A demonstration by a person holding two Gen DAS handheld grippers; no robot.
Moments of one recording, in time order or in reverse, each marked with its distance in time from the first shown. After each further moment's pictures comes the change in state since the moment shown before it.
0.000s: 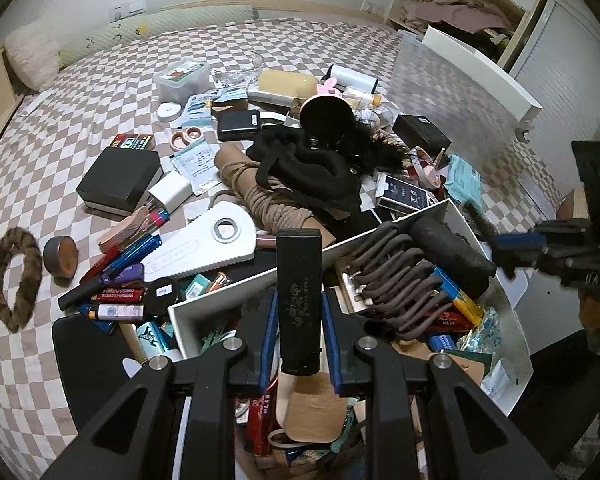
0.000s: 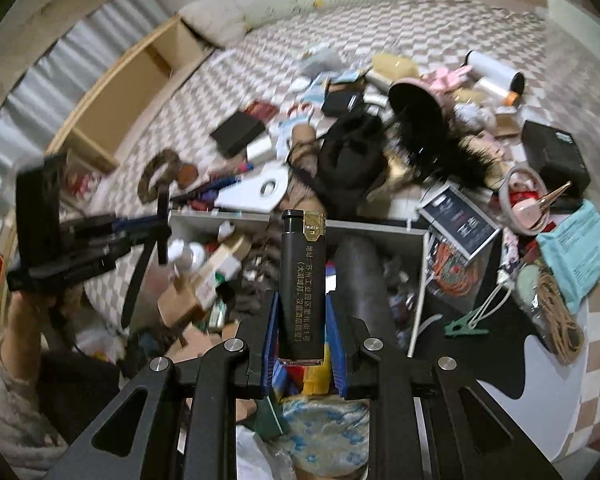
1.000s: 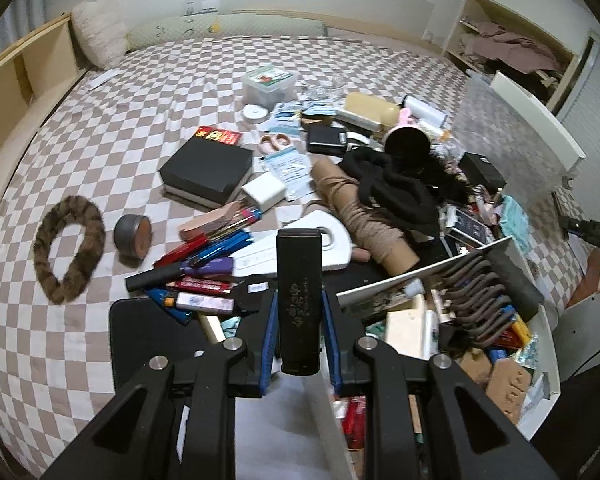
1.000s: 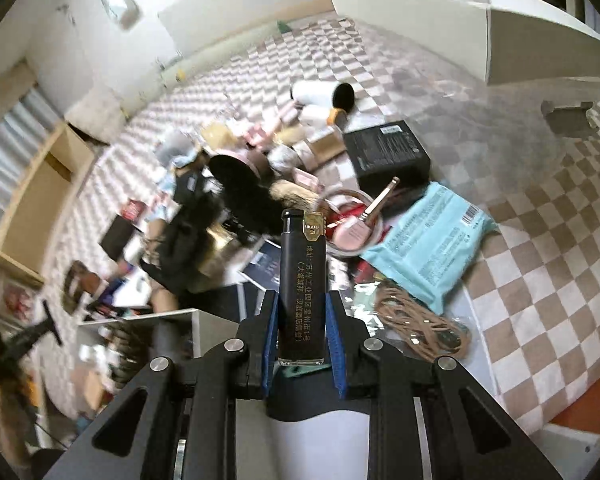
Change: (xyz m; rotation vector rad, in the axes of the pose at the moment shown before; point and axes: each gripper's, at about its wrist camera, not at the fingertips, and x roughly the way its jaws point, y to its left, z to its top) left arm -0.025 0.078 -0.011 -0.143 -0.078 0.118; right arm -0.069 -0.135 -0.001 0.341 -0.225 -0.220
